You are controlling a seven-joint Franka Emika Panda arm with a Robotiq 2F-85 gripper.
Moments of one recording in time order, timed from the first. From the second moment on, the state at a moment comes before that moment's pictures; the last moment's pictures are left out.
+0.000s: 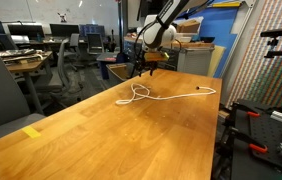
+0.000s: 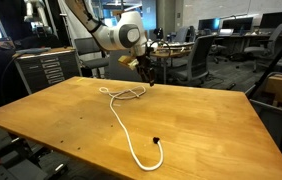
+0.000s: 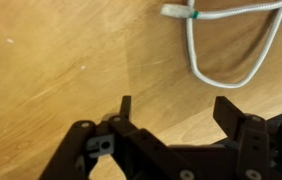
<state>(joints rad) 0.06 0.75 -0.19 -1.67 0.06 2.60 0.40</state>
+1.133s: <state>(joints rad) 0.01 0.64 -0.11 -1.86 0.02 2.45 0.19</state>
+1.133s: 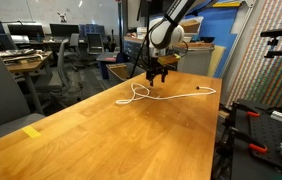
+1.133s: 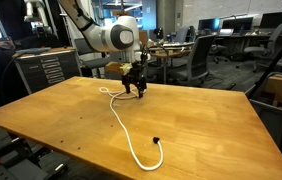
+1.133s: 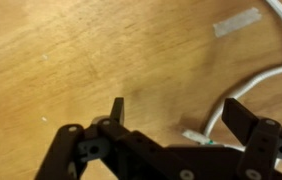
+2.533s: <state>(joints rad) 0.04 0.85 -0.16 -1.65 -0.17 2.79 -0.02</state>
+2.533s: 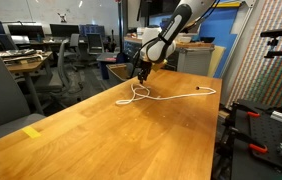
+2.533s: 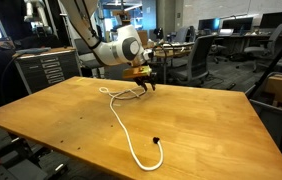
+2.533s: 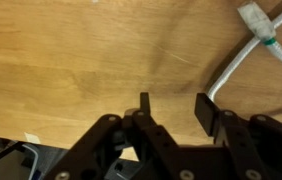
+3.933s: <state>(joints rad) 0.00 0.92 -0.06 -1.46 -0.16 2.39 -0.09</state>
